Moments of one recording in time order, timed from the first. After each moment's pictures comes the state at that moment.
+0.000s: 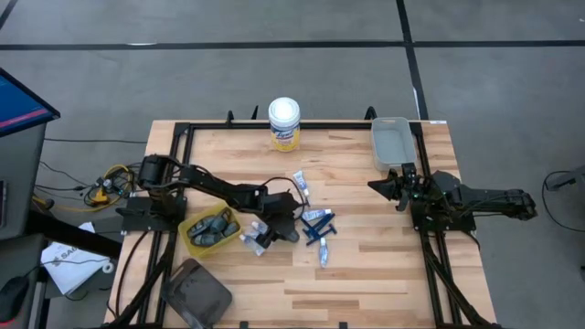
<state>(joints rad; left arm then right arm) -0.06 1.87 1.01 -0.11 0.23 0.54 -0.04 0.04 0.02 0.08 0.13 0.71</state>
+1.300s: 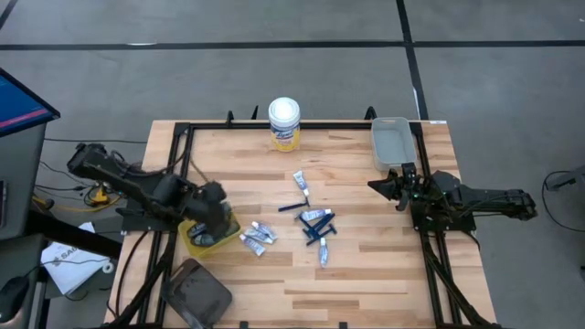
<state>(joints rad) -0.38 1.16 1.07 -1.22 -0.24 -1.11 -0.04 0.04 0.02 0.08 0.13 0.71</state>
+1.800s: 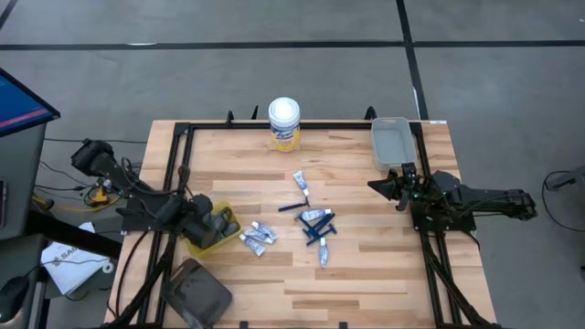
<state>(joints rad) -0.55 1.16 0.82 -1.28 -0.17 -1.39 -0.04 0.04 0.02 0.08 0.13 0.71</state>
